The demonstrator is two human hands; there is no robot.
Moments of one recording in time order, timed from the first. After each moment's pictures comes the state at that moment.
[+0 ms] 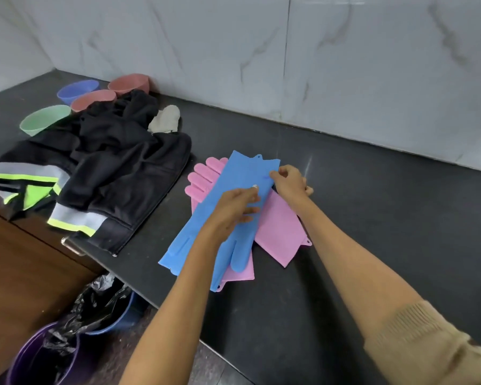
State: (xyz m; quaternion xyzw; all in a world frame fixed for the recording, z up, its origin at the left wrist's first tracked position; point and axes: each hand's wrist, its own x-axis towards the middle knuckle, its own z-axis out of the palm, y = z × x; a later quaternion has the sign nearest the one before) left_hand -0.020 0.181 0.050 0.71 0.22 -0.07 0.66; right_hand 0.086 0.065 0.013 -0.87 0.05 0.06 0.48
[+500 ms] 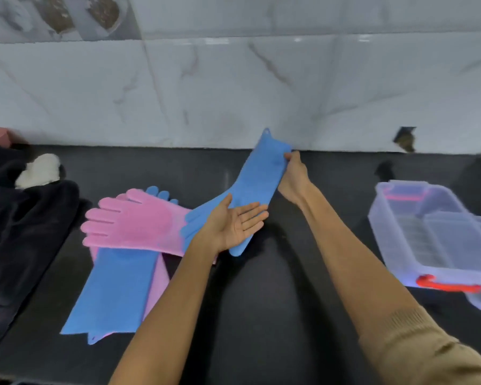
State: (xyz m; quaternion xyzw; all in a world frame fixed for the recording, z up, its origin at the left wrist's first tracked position) left_hand 0.006 0.037 0.040 0.40 0.13 -0.39 0.82; right_hand 0.050 -0.128 0.081 -0.43 0.16 -0.02 0.89
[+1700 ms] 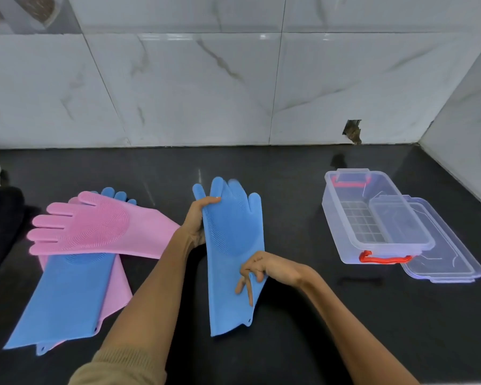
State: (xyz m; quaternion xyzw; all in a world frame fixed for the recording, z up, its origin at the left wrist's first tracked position) left_hand 0.015 0.009 0.002 0.51 0.04 -0.33 0.79; right_hand -0.120 -0.156 0.014 -0.73 -0.10 0.33 0.59
